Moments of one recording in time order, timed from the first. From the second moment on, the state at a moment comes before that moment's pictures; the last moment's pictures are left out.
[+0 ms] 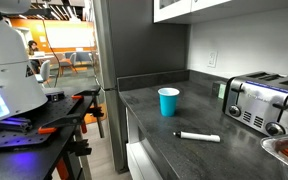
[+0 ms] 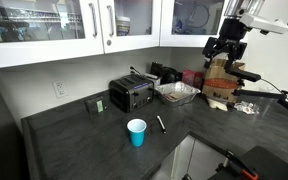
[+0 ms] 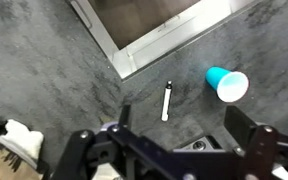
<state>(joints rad) -0.14 -0.61 -0.27 -2.63 -0.02 2.11 -0.13</state>
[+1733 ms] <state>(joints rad) 0.01 0.41 0.11 -2.27 0.36 2.53 0.20</state>
